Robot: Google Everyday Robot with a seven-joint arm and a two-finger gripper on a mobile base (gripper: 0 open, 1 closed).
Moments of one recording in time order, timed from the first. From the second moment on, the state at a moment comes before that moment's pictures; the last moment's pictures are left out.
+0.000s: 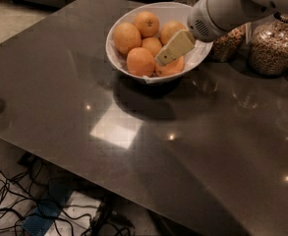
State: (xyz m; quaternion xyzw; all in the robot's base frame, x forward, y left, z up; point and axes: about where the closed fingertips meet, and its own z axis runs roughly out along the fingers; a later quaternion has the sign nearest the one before) arm 0.627 -0.112 0.963 -0.40 0.83 0.03 0.39
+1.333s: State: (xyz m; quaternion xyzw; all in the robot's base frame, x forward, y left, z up) arm 0.643 -0.121 0.943 -0.38 0.83 0.01 0.40
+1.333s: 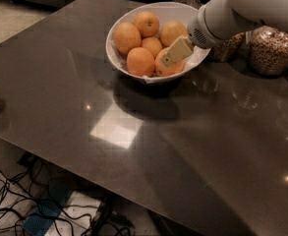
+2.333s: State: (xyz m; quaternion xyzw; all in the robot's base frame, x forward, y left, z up) arm 0.656 -0.112 0.926 -0.38 0.84 0.01 0.39
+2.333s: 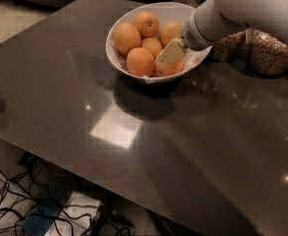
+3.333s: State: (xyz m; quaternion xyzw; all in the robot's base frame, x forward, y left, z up) arm 0.669 -0.115 0.885 -0.36 0.86 0.02 0.35
